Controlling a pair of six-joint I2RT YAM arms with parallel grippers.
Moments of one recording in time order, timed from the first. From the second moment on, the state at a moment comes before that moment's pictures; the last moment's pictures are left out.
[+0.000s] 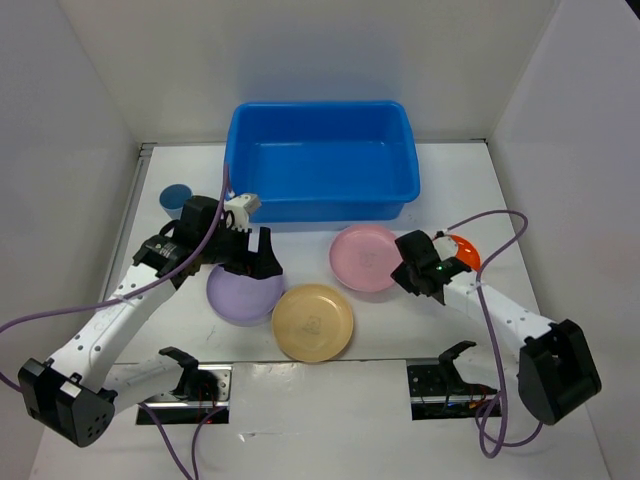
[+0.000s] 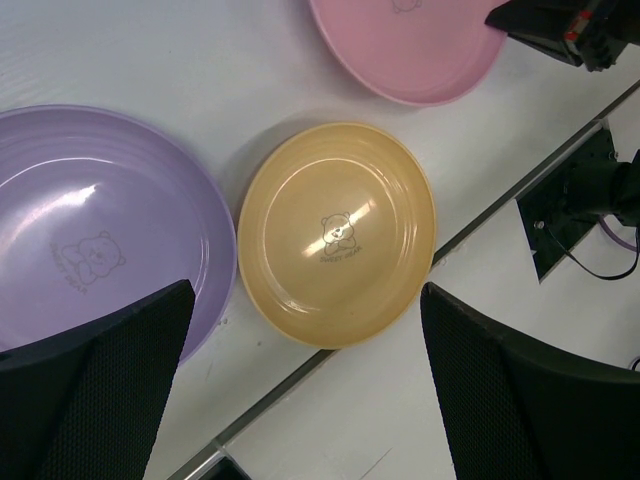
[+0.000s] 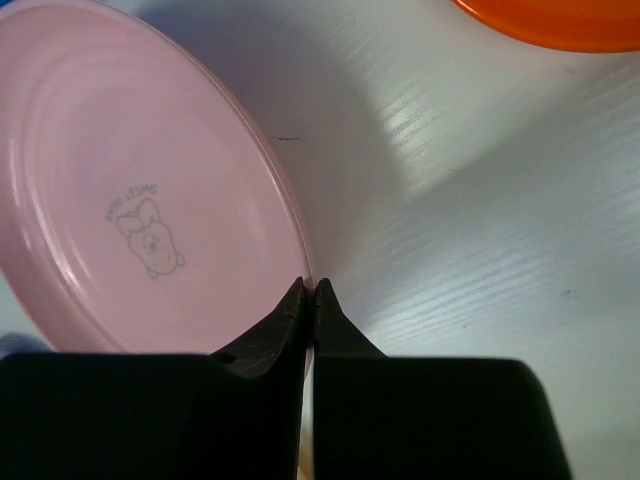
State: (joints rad) left arm -0.41 1.05 1.01 -0.72 0.41 -0.27; right arm 0.46 1.14 0.61 -0.49 0.31 1.16
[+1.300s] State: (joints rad) left arm -0.41 0.85 1.20 -0.83 0.29 -0.35; right arm 0.38 1.97 1.91 -0.56 0.04 0.77
